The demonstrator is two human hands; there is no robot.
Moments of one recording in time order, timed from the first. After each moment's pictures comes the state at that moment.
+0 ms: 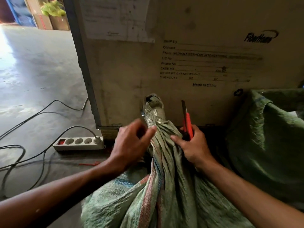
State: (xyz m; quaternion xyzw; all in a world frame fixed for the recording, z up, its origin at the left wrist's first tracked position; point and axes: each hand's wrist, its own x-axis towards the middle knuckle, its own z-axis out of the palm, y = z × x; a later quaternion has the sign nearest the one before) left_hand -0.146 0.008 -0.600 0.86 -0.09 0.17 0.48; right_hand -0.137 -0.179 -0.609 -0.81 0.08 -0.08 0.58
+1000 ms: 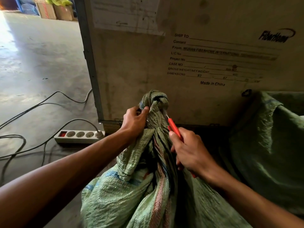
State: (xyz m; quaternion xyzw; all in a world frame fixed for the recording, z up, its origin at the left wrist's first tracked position) left_hand -0.066 0.014 -0.615 0.75 0.08 0.03 0.66; right_hand -0.164 -0.146 -0.578 -0.90 -0.04 0.00 0.43
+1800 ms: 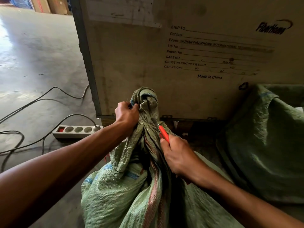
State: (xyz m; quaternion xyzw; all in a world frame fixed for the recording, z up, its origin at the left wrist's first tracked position) left_hand -0.073 0.018 -0.606 0.78 0.17 0.10 0.59; right_hand -0.176 -0.136 -0.604 -0.93 -0.02 0.07 0.35
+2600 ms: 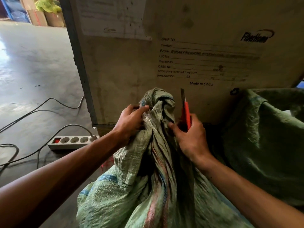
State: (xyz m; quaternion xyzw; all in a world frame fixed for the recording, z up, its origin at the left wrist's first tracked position) left_hand -0.080 0.005 -0.594 0.67 0.03 -0.03 0.74; right_hand -0.145 -0.170 -0.580 -0.84 0.04 -0.15 0.53
